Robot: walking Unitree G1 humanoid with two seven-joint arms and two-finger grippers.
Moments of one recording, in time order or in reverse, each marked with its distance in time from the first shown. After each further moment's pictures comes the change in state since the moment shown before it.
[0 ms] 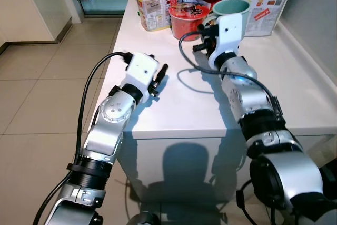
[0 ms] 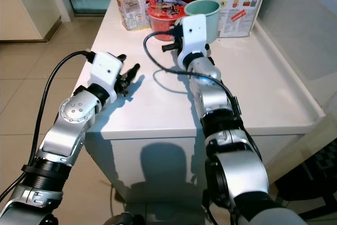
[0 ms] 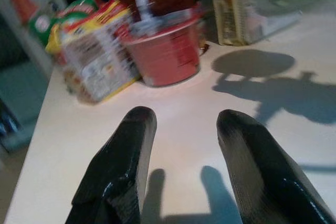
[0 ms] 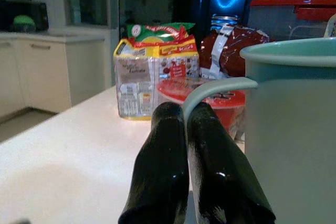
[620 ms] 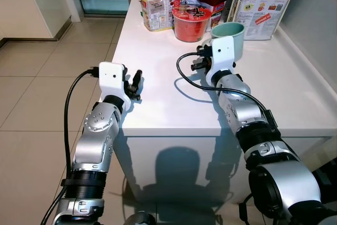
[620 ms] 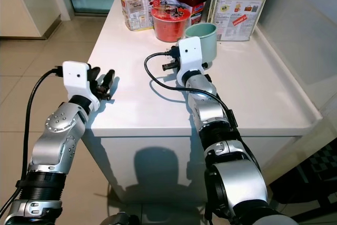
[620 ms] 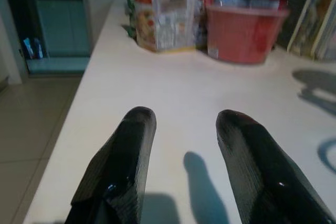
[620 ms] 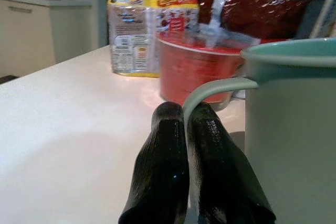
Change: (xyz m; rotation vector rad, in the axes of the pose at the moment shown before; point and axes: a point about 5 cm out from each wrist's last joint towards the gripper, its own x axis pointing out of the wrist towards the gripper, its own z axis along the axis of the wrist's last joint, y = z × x) left arm -0.023 0.022 -0.029 -0.283 0.057 0.236; right arm -0.015 0.002 -0.037 -0.021 0.104 -0.060
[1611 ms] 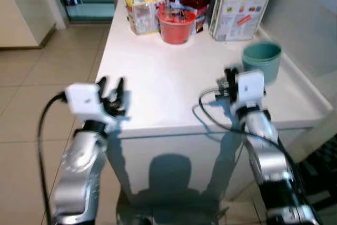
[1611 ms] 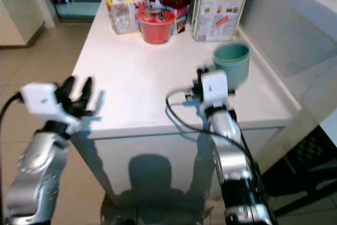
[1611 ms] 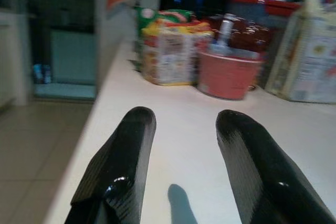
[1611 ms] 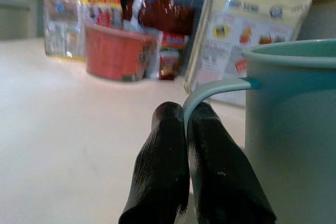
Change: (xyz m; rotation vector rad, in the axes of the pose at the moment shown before) left arm -0.071 0.010 0.008 -0.050 -0.150 0.129; right arm -0.084 -0.022 -0.032 -0.121 -0.070 -0.133
